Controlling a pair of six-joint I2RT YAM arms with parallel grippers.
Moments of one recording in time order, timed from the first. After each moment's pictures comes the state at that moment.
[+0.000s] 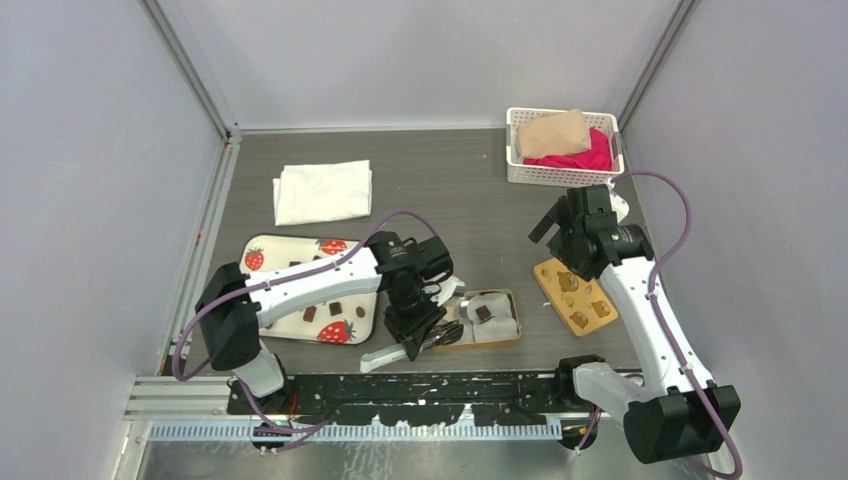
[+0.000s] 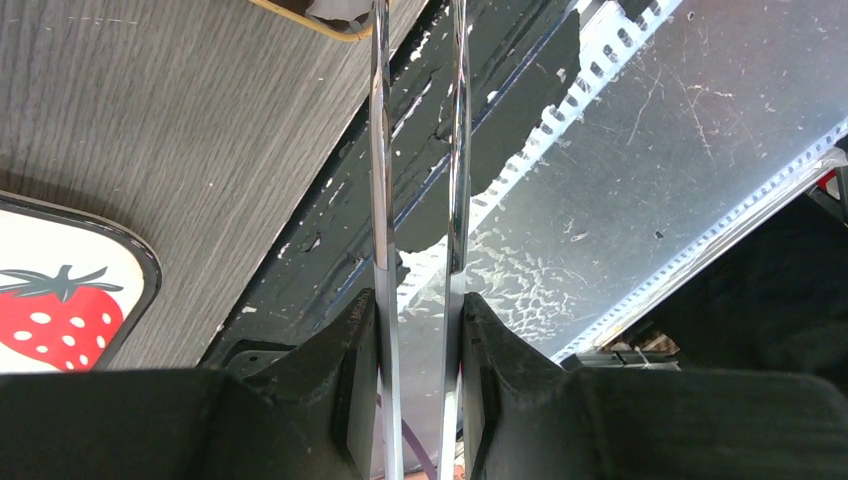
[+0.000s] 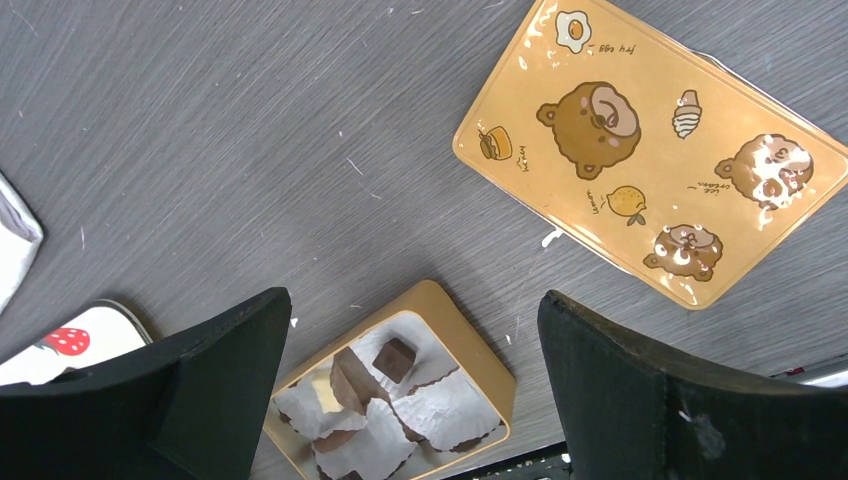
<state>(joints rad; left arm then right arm) -1.08 1.64 1.36 -1.15 0.39 -0.23 0.14 1.05 1.04 -0.95 0.17 0.78</state>
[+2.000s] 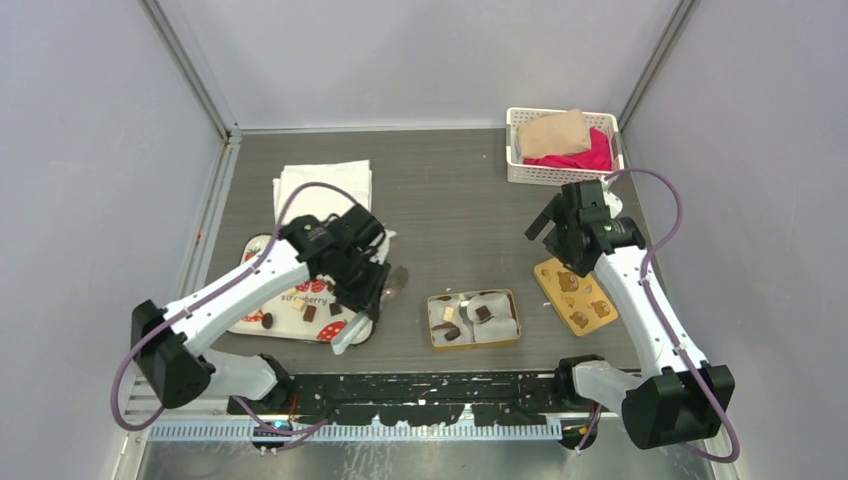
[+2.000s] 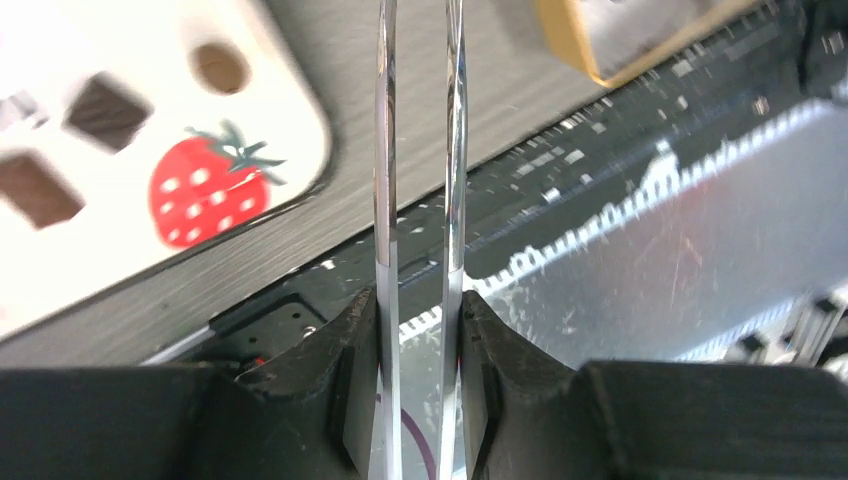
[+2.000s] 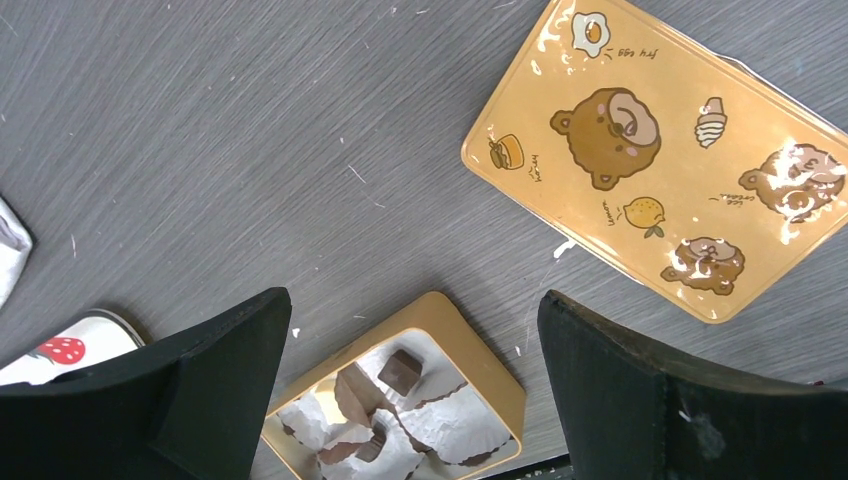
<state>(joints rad) -0.85 1.35 1.24 -1.17 0.23 -0.38 0.14 1.11 1.04 -0.91 0.17 0.78</state>
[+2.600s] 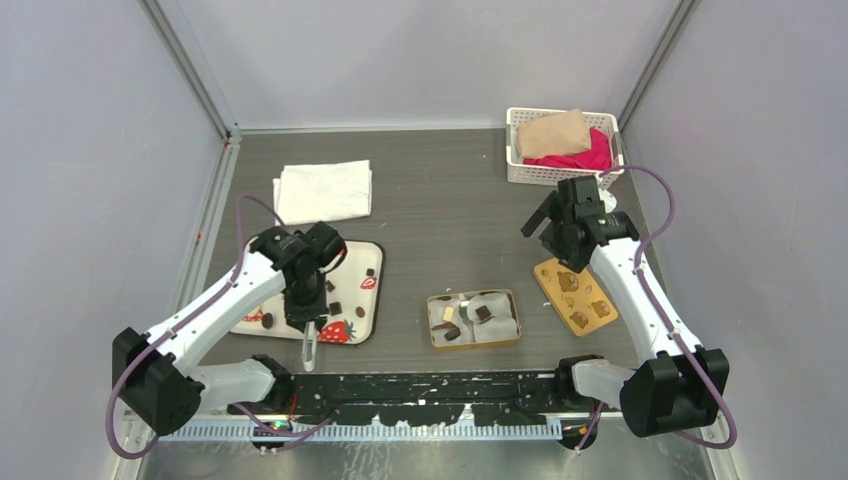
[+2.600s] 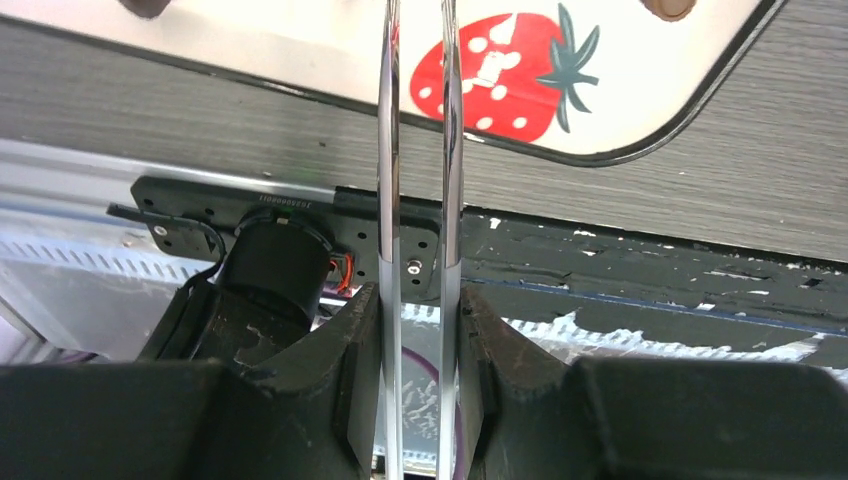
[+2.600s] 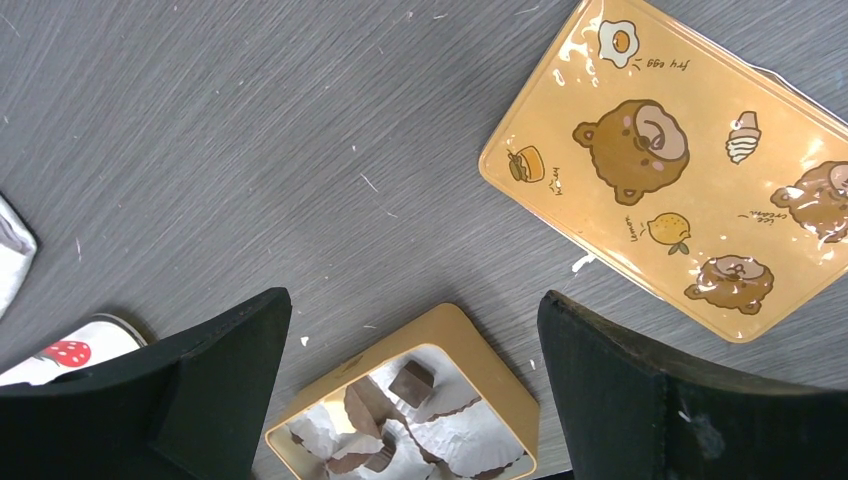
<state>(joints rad) -0.61 1.20 1.03 -1.39 -0.11 -0.72 0.14 1.17 1.04 -0.86 0.15 0.79</state>
